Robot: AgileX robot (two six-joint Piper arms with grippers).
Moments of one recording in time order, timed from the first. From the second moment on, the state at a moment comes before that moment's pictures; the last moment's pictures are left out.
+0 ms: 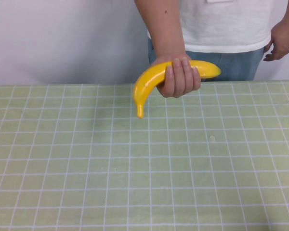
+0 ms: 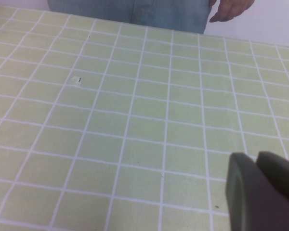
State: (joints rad) right arm 0.06 -0.03 0.03 0.07 0.32 -0.17; left arm -0.20 0.29 -0.24 -0.07 0.03 0.03
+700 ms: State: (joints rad) right arm 0.06 -0.03 0.03 0.07 0.32 -0.17; left arm -0.12 -0.01 0.02 -0.09 0.37 0.02
